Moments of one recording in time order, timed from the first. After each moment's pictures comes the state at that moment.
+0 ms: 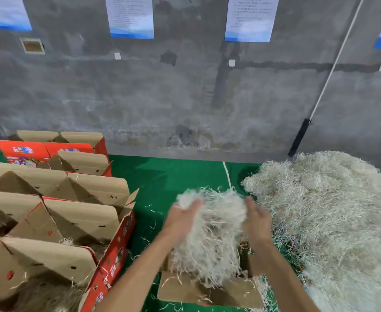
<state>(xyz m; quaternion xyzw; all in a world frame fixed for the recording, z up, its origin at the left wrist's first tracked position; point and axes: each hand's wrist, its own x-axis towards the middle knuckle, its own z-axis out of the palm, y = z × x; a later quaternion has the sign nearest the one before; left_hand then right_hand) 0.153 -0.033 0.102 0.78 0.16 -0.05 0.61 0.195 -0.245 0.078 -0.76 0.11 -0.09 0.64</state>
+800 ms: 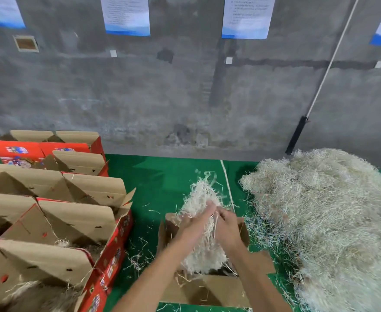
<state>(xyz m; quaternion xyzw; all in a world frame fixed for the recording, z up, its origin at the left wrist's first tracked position) 0.154 -0.065 0.079 0.70 0.07 -0.16 0.69 0.184 -0.192 0.065 -0.76 -0.01 0.01 0.65</state>
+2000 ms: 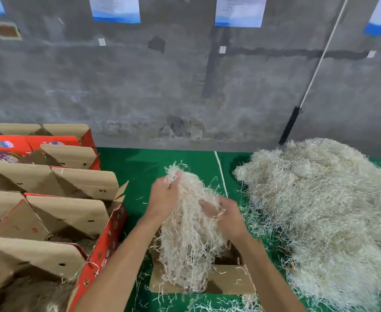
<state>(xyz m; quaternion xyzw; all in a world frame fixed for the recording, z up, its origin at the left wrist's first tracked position) 0.187 -0.021 0.116 0.82 0.08 0.12 0.55 0.179 -0.216 0.077 -0.74 -0.06 0.13 0.66</state>
